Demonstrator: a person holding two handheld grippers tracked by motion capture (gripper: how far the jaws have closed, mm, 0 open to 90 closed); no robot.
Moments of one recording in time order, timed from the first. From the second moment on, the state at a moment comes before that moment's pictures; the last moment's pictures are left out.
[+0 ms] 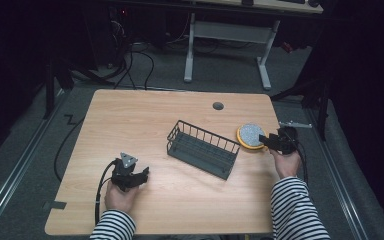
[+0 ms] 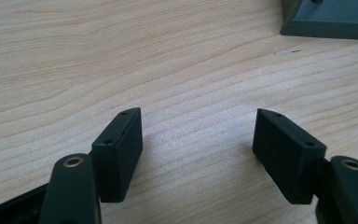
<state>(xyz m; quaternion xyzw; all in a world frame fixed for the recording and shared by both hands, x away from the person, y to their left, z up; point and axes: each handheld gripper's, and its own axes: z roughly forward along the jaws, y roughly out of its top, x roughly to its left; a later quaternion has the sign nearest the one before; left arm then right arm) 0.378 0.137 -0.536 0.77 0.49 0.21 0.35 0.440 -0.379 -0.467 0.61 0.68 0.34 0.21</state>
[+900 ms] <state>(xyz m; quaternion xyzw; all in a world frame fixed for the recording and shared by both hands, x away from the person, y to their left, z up) 0.378 0.137 -0.536 0.77 0.49 0.21 0.35 0.486 -0.392 -0.494 0.66 0.67 0.30 0.17</state>
